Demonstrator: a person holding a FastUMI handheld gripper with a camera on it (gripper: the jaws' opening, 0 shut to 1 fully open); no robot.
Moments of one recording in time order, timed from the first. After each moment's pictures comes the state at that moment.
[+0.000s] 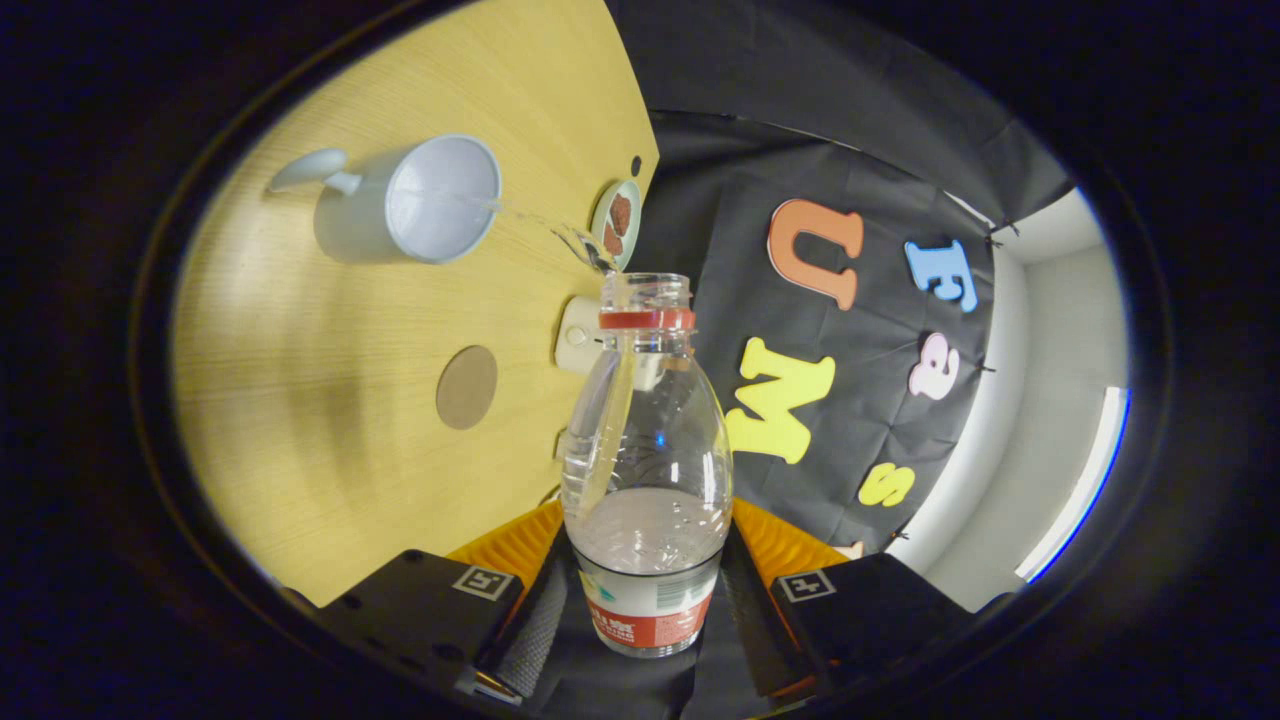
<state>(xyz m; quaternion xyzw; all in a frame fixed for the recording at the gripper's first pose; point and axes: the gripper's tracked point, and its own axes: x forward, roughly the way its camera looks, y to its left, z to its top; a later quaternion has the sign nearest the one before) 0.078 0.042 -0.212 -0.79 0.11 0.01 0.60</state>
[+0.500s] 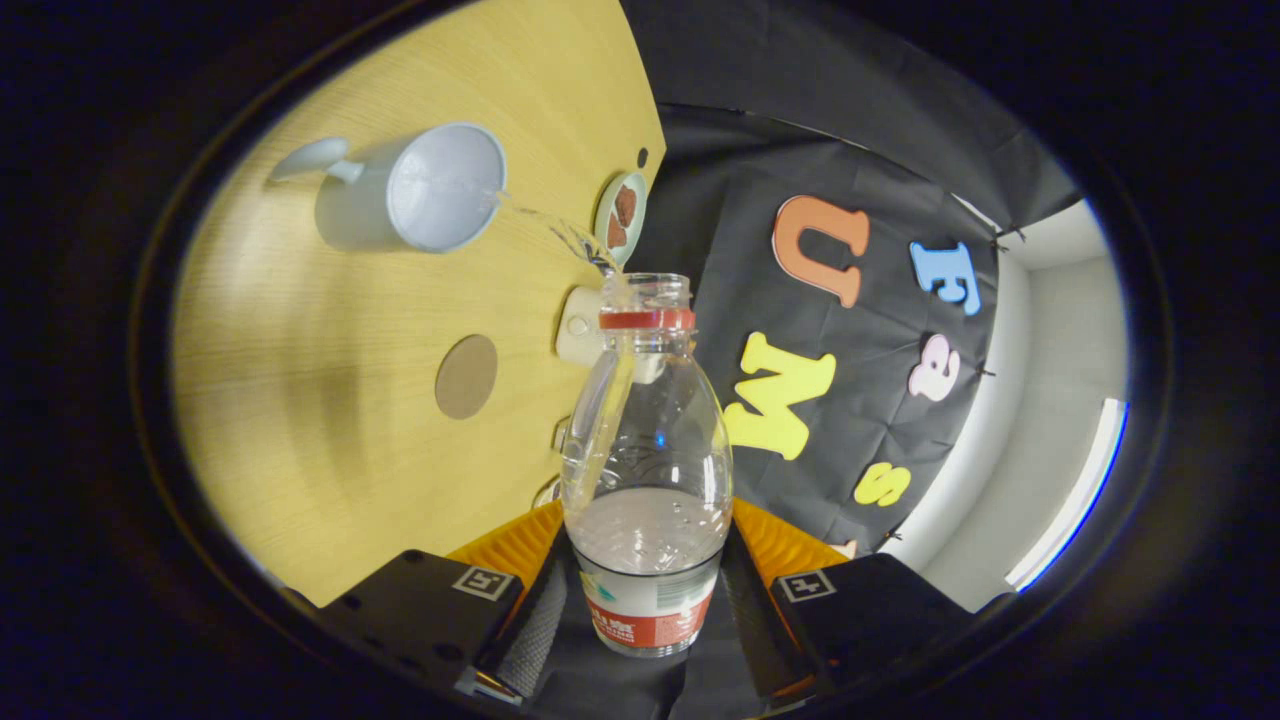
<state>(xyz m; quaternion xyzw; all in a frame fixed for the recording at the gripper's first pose) 0.074 0.041 -0.208 -0.80 0.12 0.00 0.59</state>
